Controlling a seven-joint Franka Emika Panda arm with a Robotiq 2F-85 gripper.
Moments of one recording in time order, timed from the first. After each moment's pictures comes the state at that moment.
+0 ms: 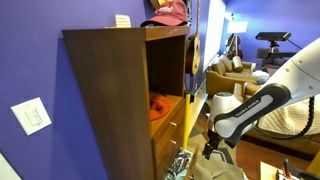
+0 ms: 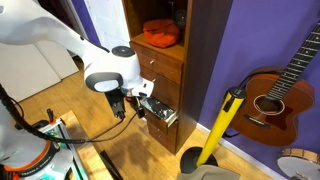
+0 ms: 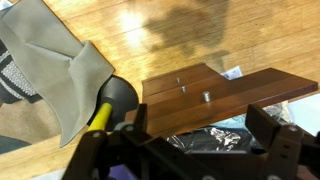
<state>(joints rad) -0.09 -0.09 -0.14 -2.70 0.15 2.61 -0.20</state>
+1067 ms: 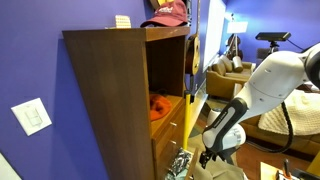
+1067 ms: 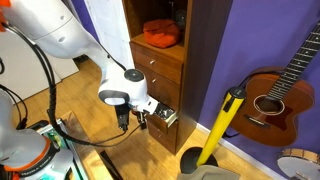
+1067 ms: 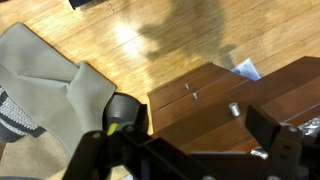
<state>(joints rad) -0.12 0.23 -0.08 -2.63 0.44 2.81 -0.27</state>
